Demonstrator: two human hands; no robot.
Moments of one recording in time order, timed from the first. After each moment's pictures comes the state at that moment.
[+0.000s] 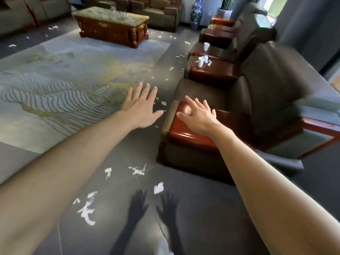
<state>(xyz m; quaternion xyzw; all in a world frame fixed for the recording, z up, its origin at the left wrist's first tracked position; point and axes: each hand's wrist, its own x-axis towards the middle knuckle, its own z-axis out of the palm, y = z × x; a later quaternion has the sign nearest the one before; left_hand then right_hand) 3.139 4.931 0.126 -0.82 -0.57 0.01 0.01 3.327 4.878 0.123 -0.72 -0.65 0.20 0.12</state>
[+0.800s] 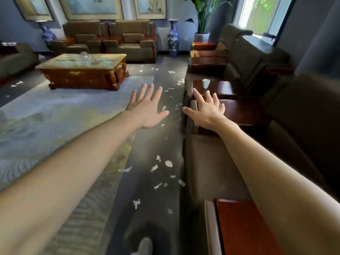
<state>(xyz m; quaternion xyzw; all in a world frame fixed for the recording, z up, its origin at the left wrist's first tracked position) 3.176 5.645 0.180 -0.86 -0.50 0.00 0.02 3.359 5.587 0.157 -0.79 -0.57 0.10 0.18</state>
